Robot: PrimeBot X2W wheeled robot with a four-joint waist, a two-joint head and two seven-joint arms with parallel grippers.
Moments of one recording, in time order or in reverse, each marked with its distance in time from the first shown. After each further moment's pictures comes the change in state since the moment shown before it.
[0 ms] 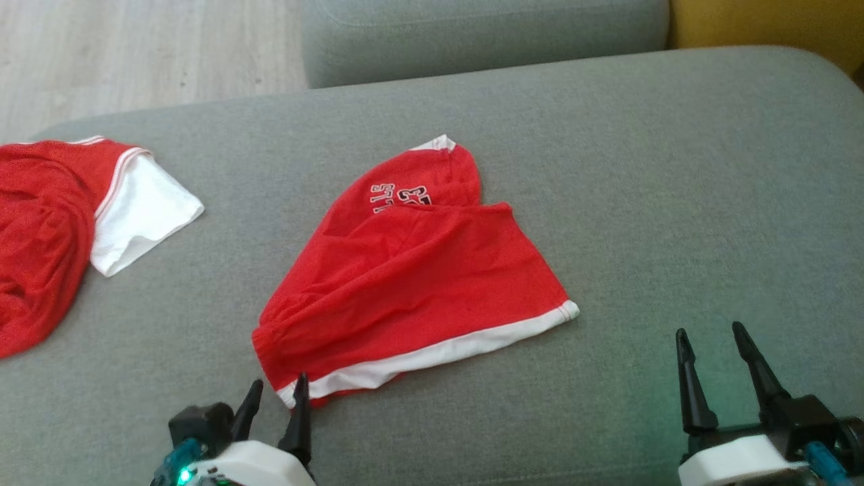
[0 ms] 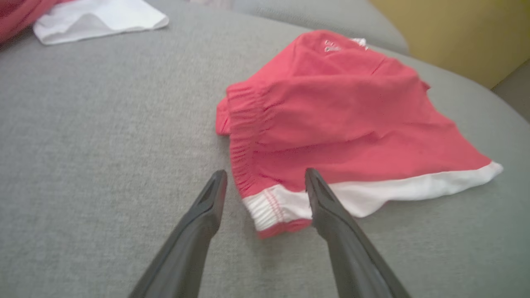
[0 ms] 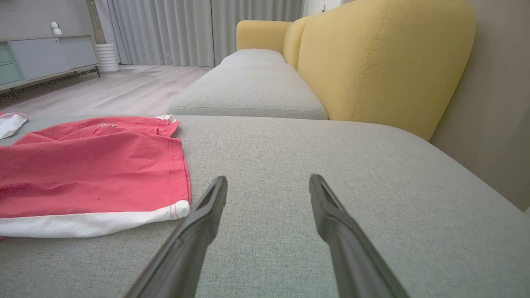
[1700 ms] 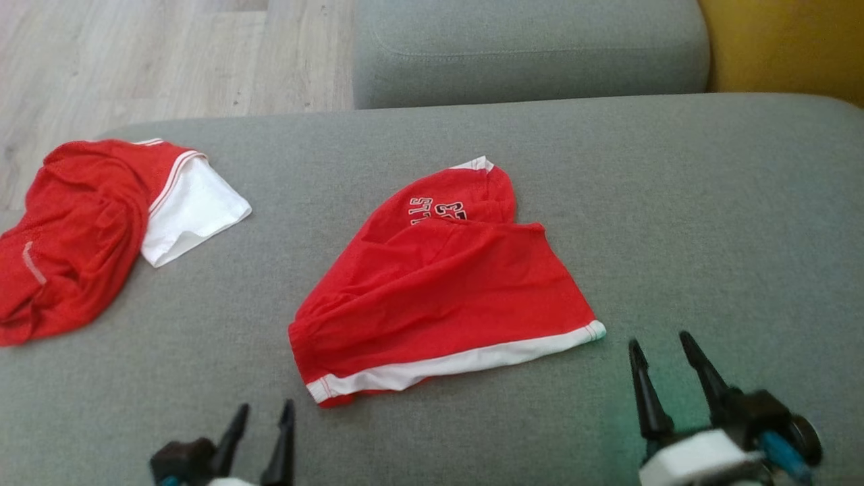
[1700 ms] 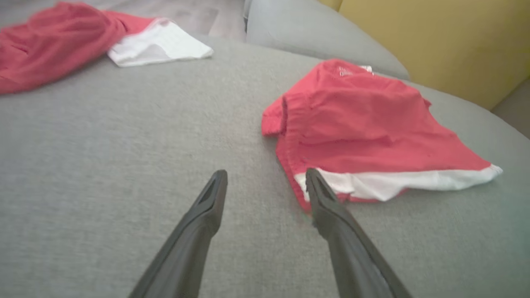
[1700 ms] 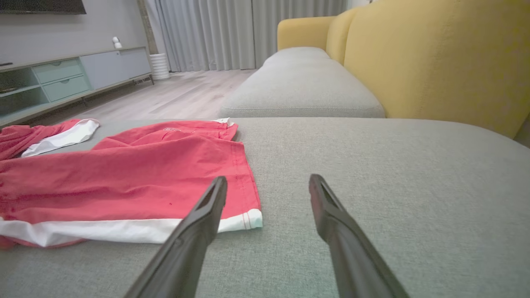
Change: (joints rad) left arm 0.153 -0.219 0.439 0.033 0.422 -0.361 0.008; right arm -0.024 0.000 0.107 0.091 0.071 0.000 0.000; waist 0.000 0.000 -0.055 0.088
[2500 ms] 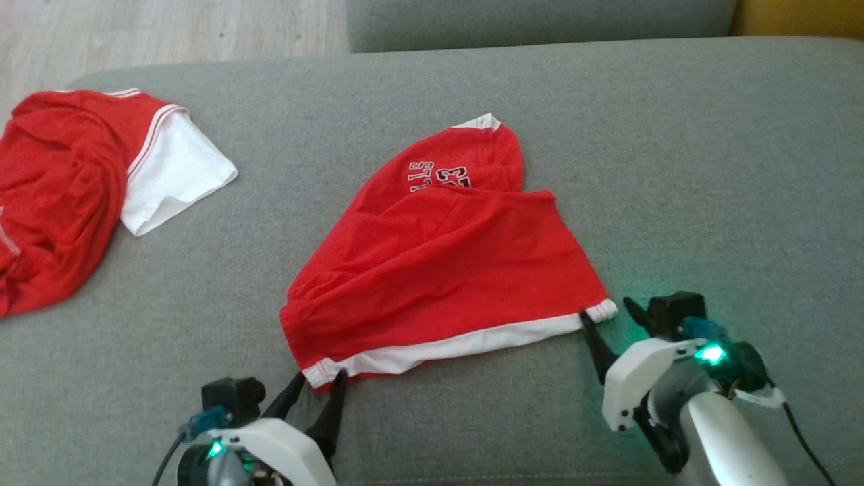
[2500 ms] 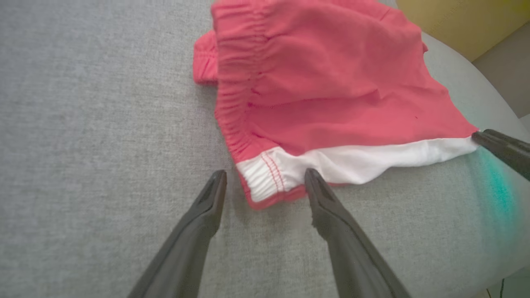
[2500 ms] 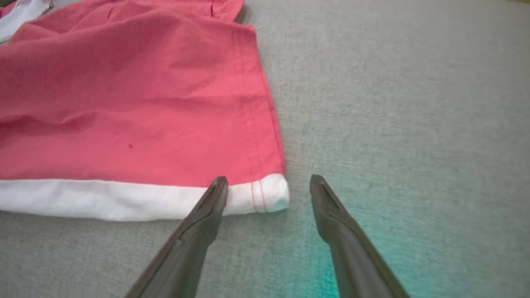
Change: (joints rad) left arm -0.143 -0.005 -0.129 0.044 -0.130 -0.001 0.249; right arm -0.318 -0.004 0.079 0.265 0.015 0.000 0.374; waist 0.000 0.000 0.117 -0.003
